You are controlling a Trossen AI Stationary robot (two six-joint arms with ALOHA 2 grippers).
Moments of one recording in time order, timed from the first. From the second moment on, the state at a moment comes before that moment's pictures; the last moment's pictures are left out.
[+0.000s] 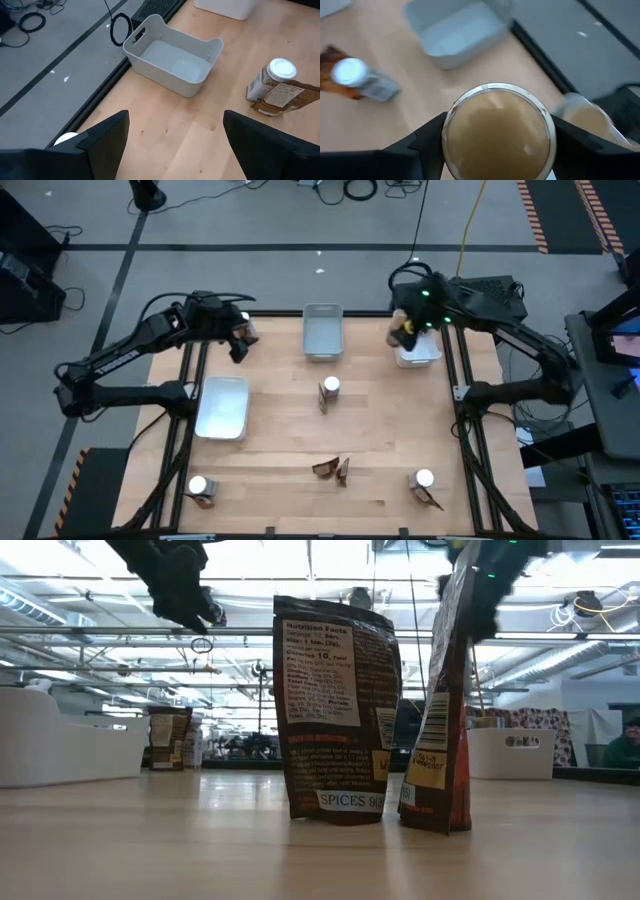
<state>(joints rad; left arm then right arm) 0.59 0.96 1.01 -0.73 0.04 0.06 -0.72 1.17 1.16 -0.88 -0.12 -0.06</state>
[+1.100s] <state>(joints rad) 0.59 1.06 1.01 -0.66 0.05 0.03 -0.94 1.05 0.73 -0.57 -0.08 -0.06</state>
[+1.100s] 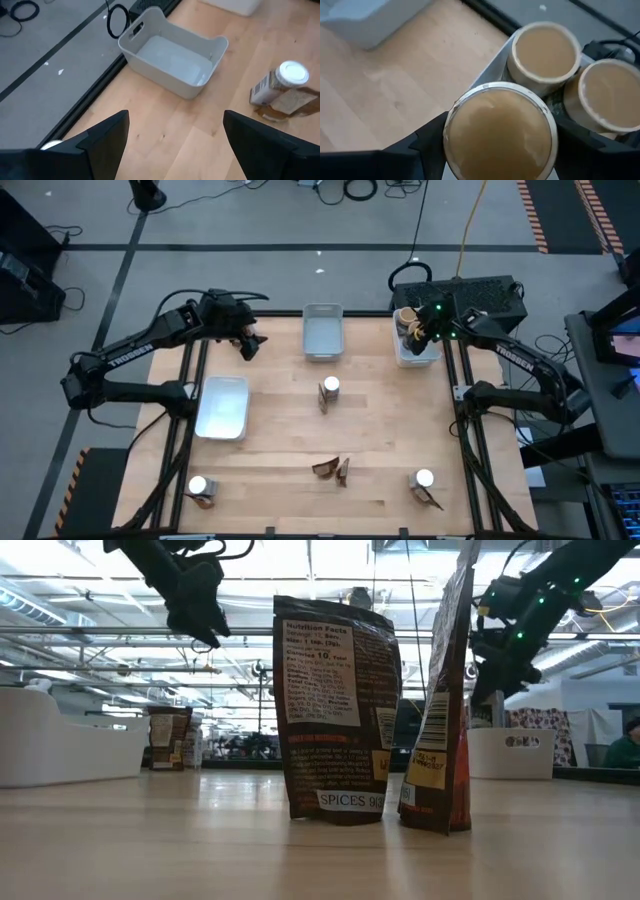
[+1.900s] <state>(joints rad) 0.59 1.06 1.01 -0.64 0.06 0.03 -0.94 1.19 0.74 -0.53 -0.08 -0.06</state>
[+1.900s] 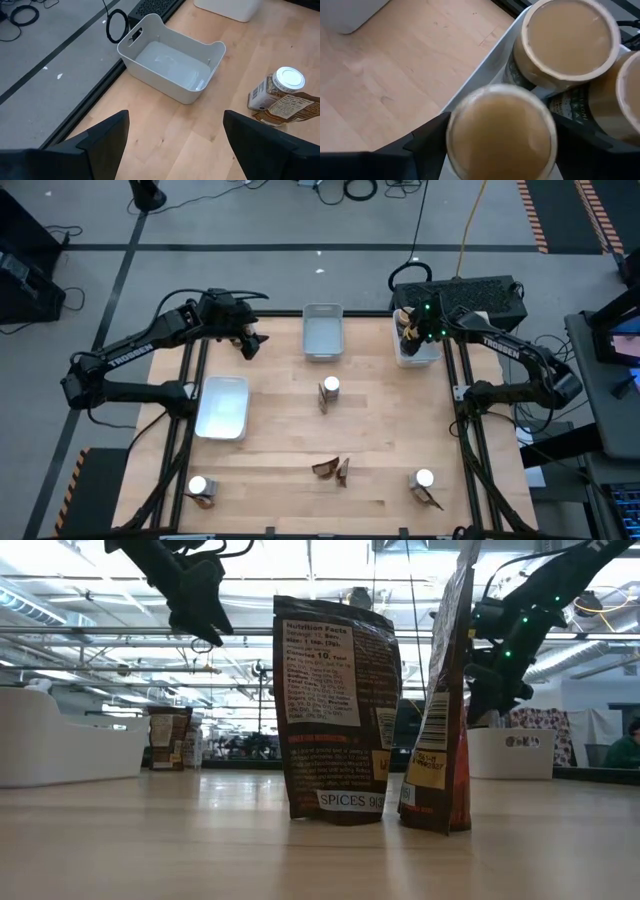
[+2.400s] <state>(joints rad) 0.59 1.06 1.01 -0.65 0.06 0.03 -0.93 1.19 0.79 -0.53 -0.09 -0.04</state>
